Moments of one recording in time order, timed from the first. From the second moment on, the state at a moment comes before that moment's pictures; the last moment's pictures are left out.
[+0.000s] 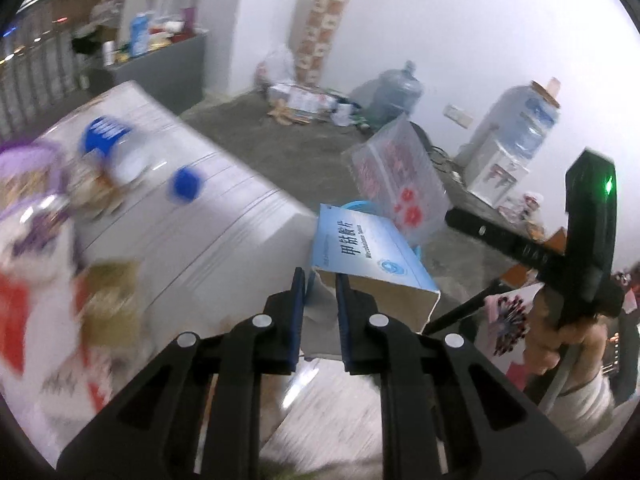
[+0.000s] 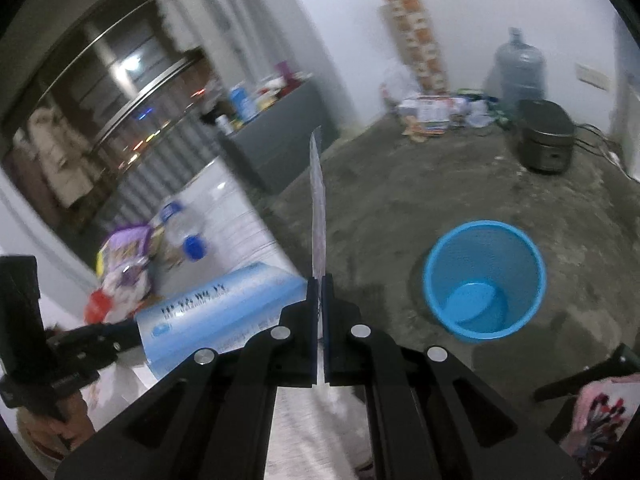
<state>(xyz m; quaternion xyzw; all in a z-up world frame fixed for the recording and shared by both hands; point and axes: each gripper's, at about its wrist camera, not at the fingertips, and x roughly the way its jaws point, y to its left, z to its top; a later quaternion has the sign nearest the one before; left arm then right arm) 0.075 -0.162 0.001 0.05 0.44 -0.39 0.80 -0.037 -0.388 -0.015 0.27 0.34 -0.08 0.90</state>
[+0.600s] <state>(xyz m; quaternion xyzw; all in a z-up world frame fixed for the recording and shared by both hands) 0.151 -0.456 -0.132 0.21 0.52 -0.45 0.70 -0.022 -0.545 -0.164 0.37 0.38 -0.30 0.79</state>
